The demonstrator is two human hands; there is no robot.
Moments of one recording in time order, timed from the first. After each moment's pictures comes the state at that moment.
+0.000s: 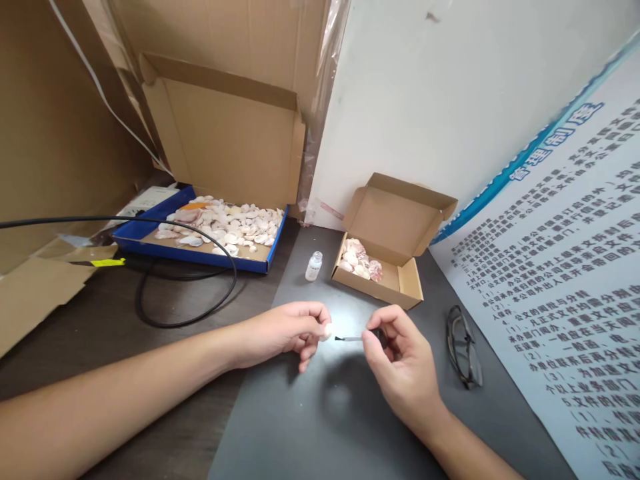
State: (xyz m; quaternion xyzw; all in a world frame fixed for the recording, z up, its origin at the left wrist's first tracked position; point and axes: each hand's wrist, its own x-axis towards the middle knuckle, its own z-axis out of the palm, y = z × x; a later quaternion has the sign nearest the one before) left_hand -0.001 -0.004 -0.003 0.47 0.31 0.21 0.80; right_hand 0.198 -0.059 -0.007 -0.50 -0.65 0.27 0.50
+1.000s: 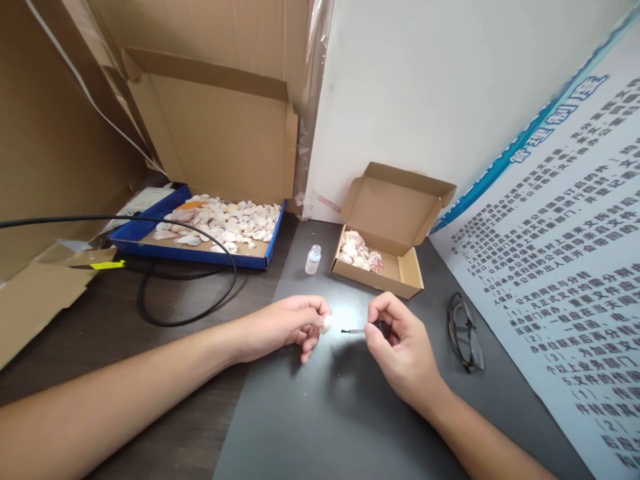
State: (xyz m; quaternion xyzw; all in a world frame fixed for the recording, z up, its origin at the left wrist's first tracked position) left_hand -0.001 -0.004 -0.002 0.48 0.32 0.21 0.79; right_hand 0.200 -0.054 0.001 -0.49 -0.66 0.32 0.47
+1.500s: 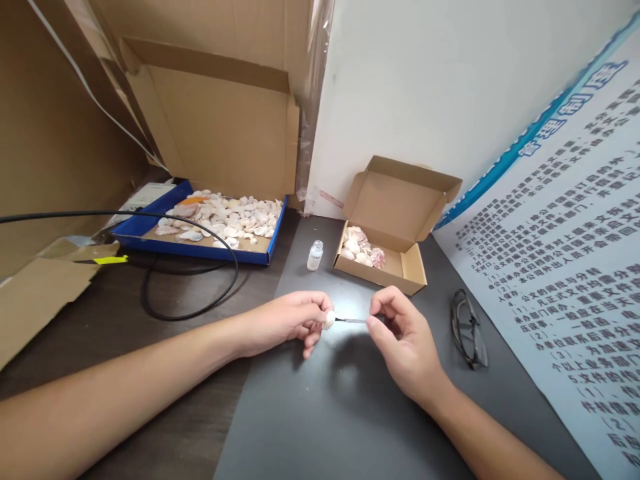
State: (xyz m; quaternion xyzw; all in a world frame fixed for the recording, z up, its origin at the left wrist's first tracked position) left_hand 0.000 -0.005 -0.001 0.48 0.32 0.21 0.79; right_hand 0.203 -0.053 -0.001 -0.49 -0.68 0.30 0.45
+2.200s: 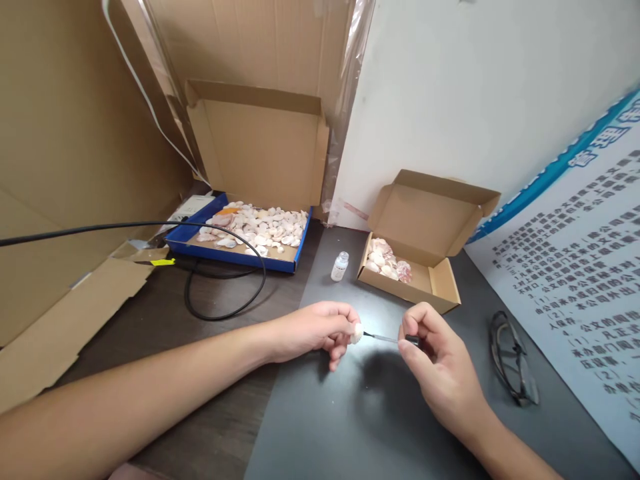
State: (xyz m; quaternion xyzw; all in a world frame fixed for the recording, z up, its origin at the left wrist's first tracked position) left_hand -0.001 -0.003 -0.005 0.47 0.32 0.21 0.79; right_hand 0.206 -0.057 -0.003 -0.51 -0.70 0.25 0.43
